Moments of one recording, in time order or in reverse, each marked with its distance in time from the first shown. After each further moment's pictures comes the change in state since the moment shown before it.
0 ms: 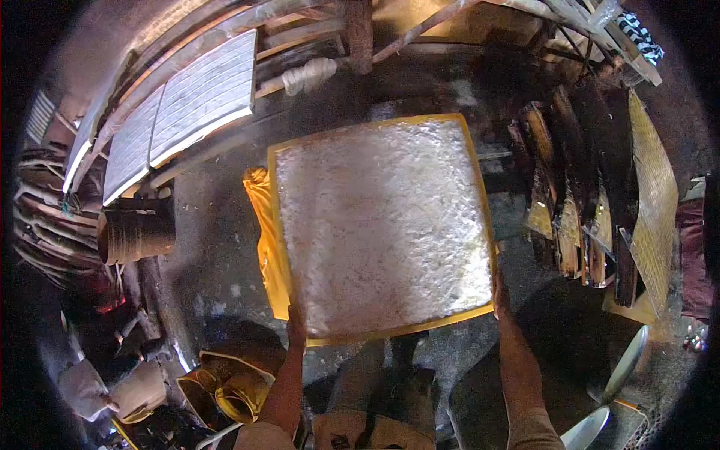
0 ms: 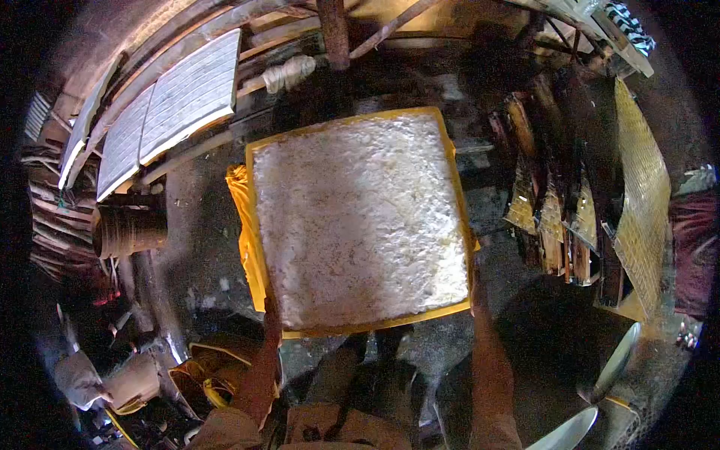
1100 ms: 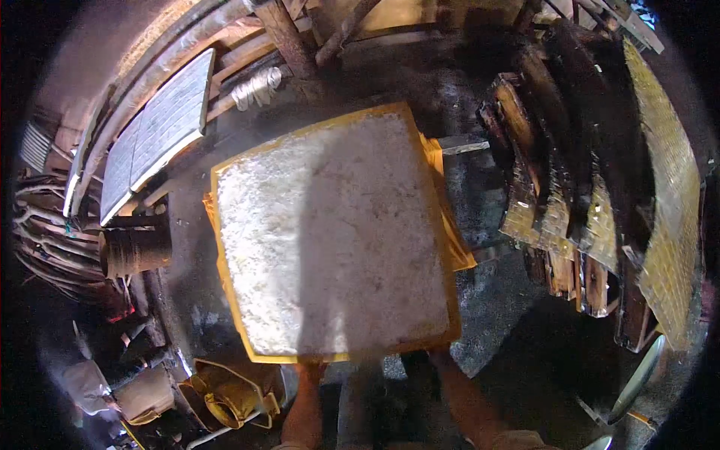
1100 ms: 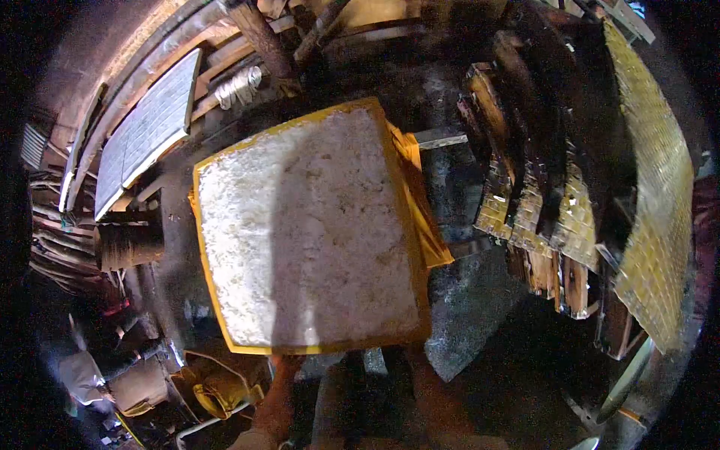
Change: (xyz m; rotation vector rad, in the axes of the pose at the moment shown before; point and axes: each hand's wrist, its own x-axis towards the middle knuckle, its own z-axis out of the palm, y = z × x) left_hand -0.032 -0.169 0.101 -0.418 0.451 -0.487; right_hand 0.026 0.237 -0.007 0.308 -0.008 0.740
